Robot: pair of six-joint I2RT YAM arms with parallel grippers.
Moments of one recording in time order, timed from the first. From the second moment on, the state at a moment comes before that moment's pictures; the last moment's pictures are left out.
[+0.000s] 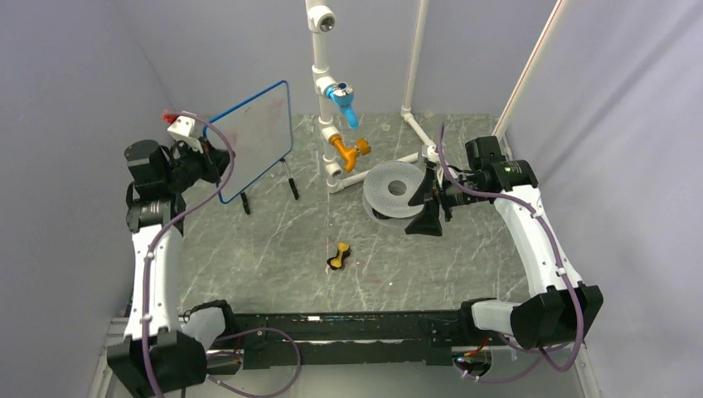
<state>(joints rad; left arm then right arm) 0.21 0.96 1.02 -0.27 0.63 0.01 0.13 1.25 1.28 -1.20 -1.08 -0.80</state>
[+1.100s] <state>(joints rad) 0.44 1.73 1.29 -0.15 1.38 0.39 0.19 1.28 1.26 -1.25 -1.08 -0.88</state>
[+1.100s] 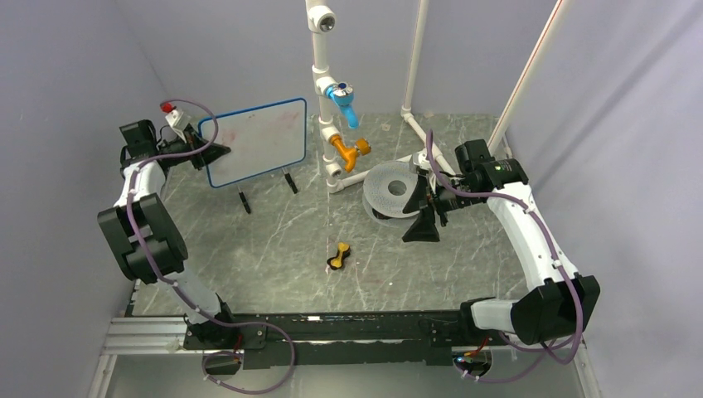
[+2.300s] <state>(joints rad) 0.47 1.84 1.27 -0.46 1.38 0.81 0.21 1.31 1.26 -1.27 -1.09 -0.91</state>
